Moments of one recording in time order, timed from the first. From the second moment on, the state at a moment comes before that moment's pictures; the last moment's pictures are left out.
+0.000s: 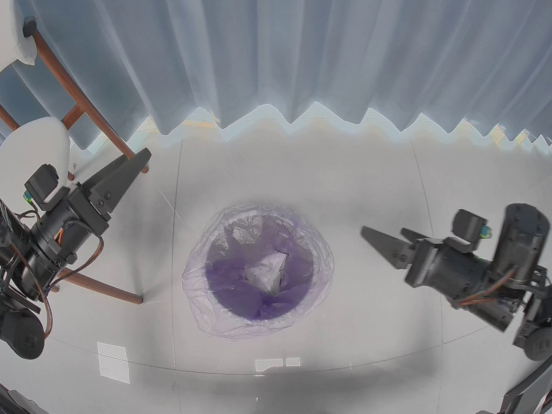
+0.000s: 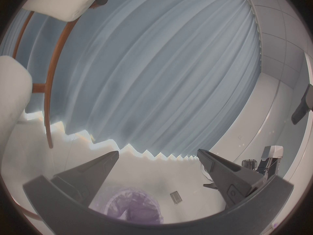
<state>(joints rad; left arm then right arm) -0.21 1.52 -0.36 -1.55 -0.42 -0.47 0.69 1.56 -0.46 -0.95 -0.13 0.46</state>
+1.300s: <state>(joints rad) -0.01 0.36 -0.13 -0.46 -0.35 -0.33 0.30 0.26 -0.02 -0.10 -0.22 0.09</state>
